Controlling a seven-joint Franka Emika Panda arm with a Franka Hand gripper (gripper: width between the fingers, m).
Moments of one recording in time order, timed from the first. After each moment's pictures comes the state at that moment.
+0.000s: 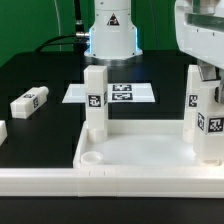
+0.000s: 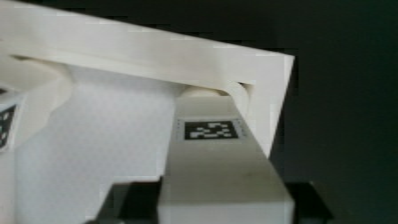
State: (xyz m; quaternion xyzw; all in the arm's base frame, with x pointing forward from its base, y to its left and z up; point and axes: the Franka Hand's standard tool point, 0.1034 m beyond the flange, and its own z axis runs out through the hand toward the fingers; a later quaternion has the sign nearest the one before) arm 0.658 0.102 0.120 -0.75 0.66 -0.02 0.05
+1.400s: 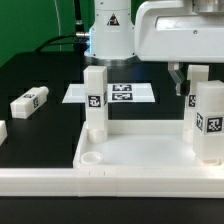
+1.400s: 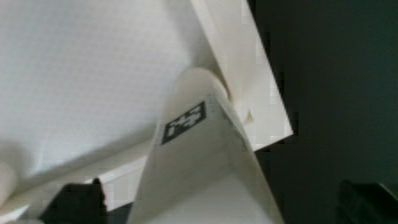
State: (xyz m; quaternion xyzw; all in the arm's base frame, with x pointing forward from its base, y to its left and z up) arm 0.660 0.098 0.122 -0.98 0.21 -0.04 0.03
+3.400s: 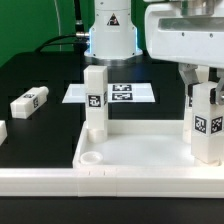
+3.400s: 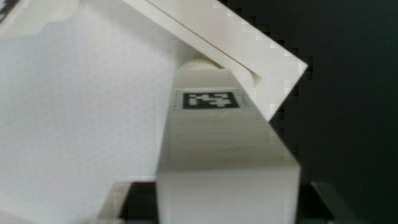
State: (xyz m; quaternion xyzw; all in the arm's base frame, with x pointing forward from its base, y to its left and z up) arm 0.661 0.087 0.118 -0.84 0.54 -0.04 0.06
